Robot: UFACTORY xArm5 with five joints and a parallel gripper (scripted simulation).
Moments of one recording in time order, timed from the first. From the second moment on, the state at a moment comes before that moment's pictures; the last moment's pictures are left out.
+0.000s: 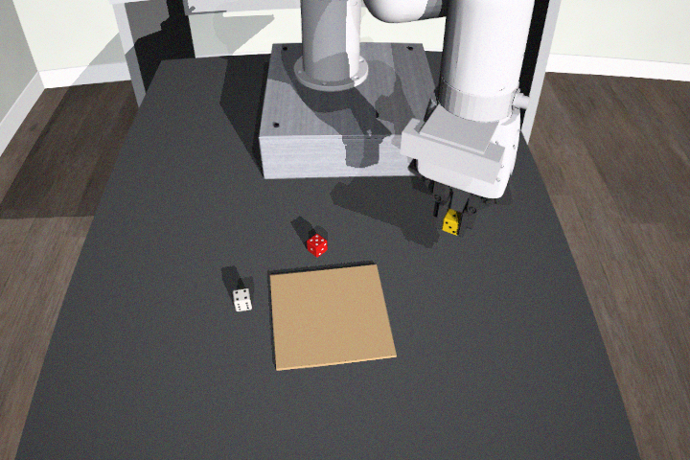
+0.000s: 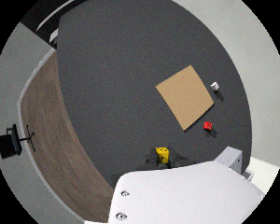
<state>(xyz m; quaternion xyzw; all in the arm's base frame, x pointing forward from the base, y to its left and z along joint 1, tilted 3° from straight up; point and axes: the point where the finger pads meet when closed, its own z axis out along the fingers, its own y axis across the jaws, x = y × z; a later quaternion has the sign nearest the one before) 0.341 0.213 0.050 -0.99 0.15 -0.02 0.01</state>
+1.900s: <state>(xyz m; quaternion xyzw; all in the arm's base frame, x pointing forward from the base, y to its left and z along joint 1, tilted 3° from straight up) 0.348 0.214 0.047 -0.71 0.70 0.00 0.02</state>
